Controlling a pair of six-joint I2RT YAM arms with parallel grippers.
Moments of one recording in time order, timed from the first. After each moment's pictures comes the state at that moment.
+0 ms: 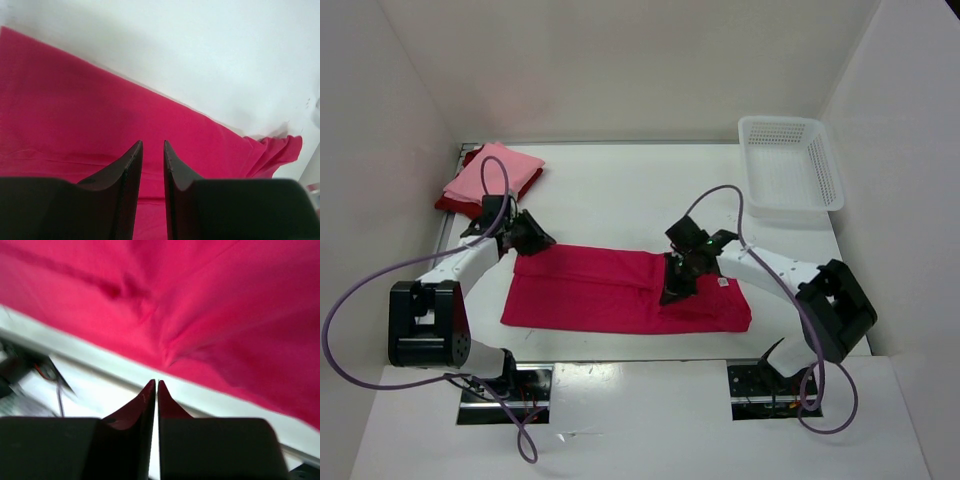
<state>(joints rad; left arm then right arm) 0.05 1.43 0.82 -0.27 0.31 -0.66 0.71 1.52 0.93 -0.62 -0.30 0.80</state>
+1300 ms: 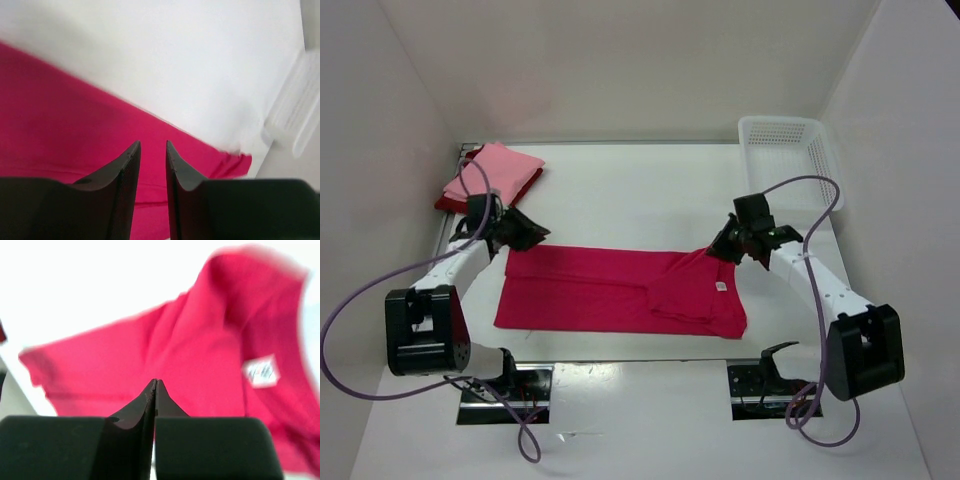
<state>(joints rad) 0.17 1.41 0.80 -0.21 0.40 -0.80 0.30 1.24 0.84 -0.53 -0.11 0.90</state>
